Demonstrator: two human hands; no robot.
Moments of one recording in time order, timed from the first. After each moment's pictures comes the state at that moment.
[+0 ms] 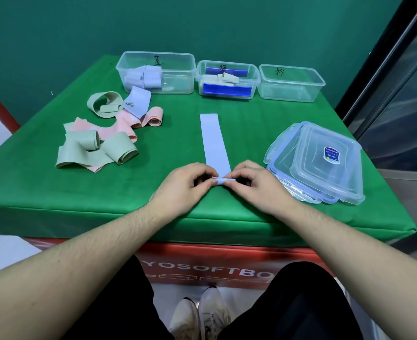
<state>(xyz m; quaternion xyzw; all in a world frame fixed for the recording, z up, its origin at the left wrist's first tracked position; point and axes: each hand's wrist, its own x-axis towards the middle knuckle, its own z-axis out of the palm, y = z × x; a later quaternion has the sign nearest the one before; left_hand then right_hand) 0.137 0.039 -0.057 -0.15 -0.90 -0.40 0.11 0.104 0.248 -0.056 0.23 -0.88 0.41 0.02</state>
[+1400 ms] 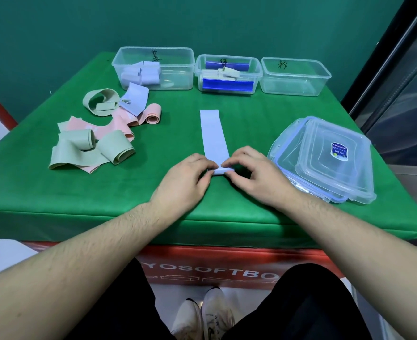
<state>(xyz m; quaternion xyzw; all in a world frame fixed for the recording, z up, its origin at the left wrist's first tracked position) 0.127 0.045 -0.054 -0.15 -0.93 -0.28 0.17 0.081 0.247 -0.057 0.31 -0.88 0.34 0.09</state>
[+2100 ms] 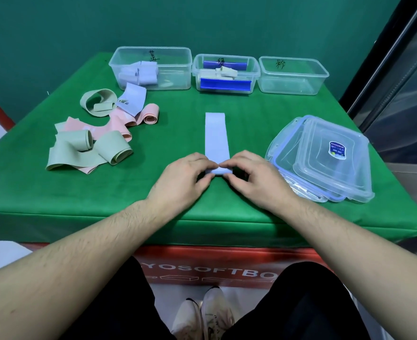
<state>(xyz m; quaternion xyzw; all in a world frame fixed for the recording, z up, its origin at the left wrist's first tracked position) 0.128 0.044 -0.048 -0.18 -0.93 -0.25 0.17 0.093 0.245 -0.057 0.30 -0.89 0.33 0.11</state>
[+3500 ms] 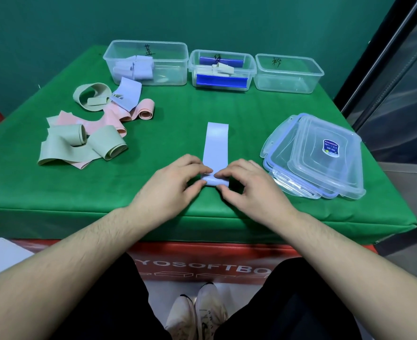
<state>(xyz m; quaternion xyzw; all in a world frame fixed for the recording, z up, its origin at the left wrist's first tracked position) 0.149 0.033 -0.049 -0.21 -0.93 -0.28 0.15 0.128 0.244 -0.053 0.30 -0.90 0.29 0.14</state>
